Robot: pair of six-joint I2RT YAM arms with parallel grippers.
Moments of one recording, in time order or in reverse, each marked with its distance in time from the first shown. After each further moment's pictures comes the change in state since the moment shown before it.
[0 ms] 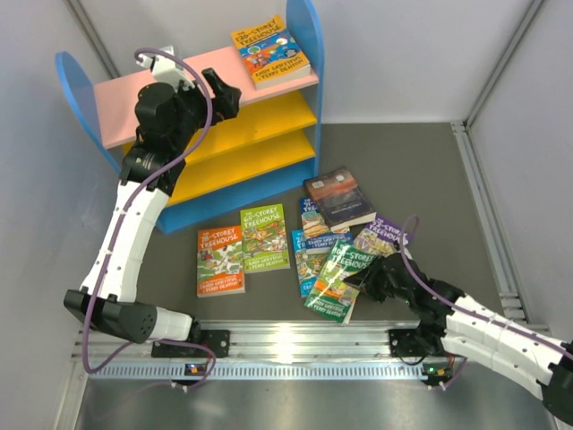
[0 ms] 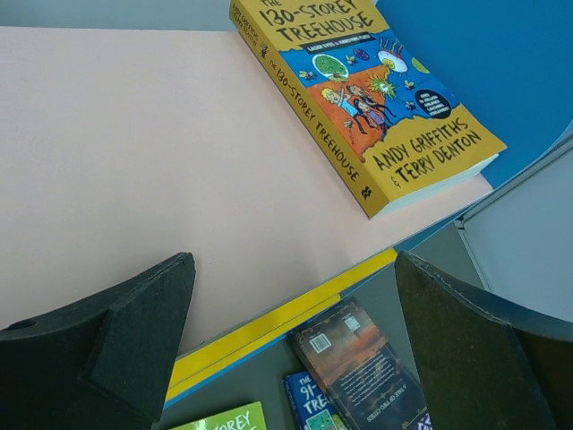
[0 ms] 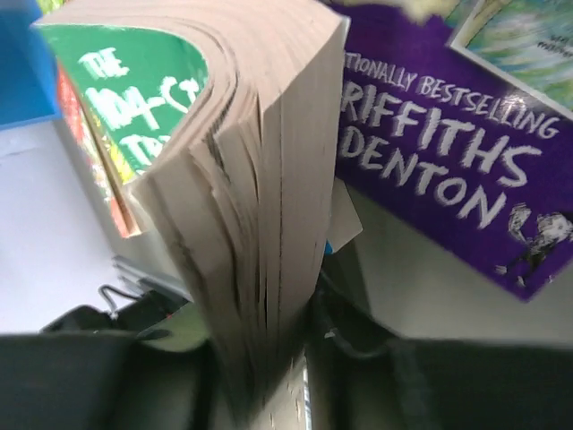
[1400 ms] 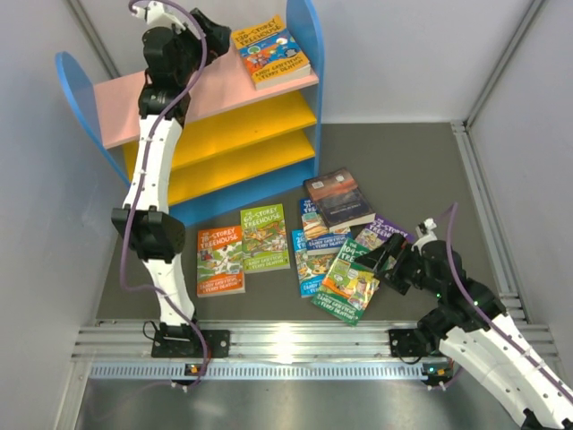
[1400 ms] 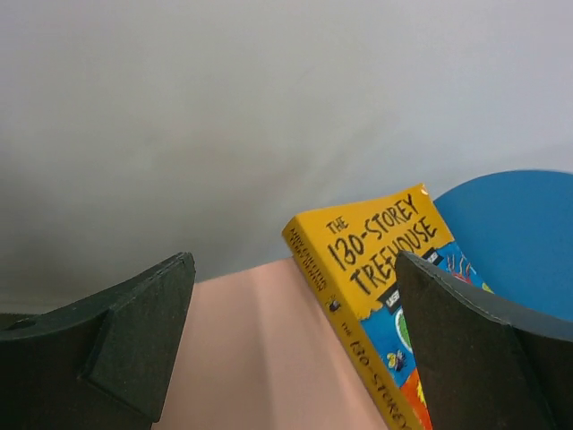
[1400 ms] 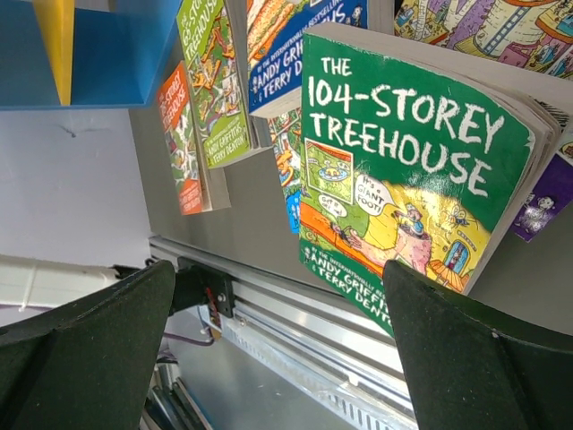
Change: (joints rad) left arm 0.168 0.650 0.697 0.114 0.126 -0.168; right arm -0.233 -0.251 0.294 -0.386 -0.182 -0.264
